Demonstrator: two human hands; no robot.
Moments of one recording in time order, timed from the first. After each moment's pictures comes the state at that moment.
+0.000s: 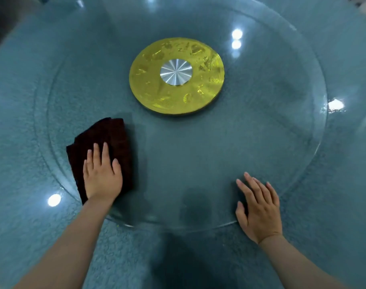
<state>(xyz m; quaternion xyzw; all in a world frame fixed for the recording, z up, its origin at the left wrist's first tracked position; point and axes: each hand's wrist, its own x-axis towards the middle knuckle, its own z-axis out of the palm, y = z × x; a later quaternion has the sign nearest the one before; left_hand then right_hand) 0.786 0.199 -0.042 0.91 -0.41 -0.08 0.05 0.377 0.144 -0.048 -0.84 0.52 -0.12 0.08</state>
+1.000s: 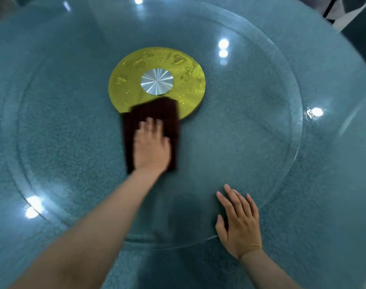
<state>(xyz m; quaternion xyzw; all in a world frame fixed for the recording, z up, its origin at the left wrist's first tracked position) 0.662 0.043 -0.035 0.83 -0.55 -0.06 0.06 0.378 0.143 -0.048 -0.84 0.52 -0.11 0.10</state>
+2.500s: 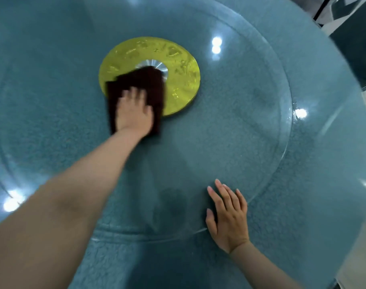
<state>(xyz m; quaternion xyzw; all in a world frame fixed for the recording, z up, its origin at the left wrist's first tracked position) 0.717 -0.016 -0.023 0.83 -0.55 -0.08 0.05 0.376 0.148 -0.047 -0.85 0.51 -0.11 0.11</state>
